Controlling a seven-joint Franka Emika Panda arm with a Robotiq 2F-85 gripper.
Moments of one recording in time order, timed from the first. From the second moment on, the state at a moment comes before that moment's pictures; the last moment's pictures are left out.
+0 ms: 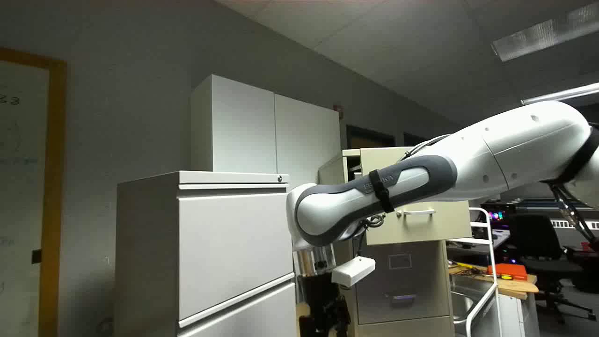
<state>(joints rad) 0.17 -0.25 0.13 -2.15 0.11 1.68 0.01</state>
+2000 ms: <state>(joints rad) -0.14 -0.65 0.12 -2.30 -0.31 1.90 0.57</state>
